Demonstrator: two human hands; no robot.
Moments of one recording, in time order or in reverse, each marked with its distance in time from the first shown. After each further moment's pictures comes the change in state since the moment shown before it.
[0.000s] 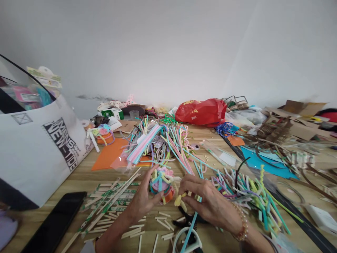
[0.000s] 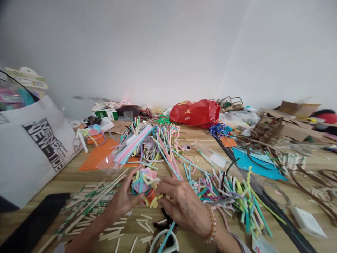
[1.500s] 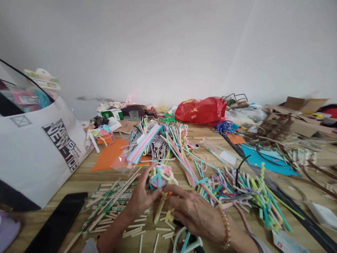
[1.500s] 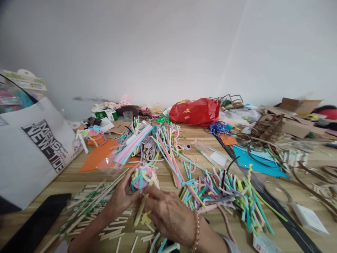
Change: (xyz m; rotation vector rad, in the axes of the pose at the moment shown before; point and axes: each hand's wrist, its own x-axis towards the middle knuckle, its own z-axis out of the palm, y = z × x) left_hand 0.002 -0.014 0.002 -0.099 0.057 -0.027; right_hand 0.004 -0.001 0.035 -0.184 -0.151 -0.169
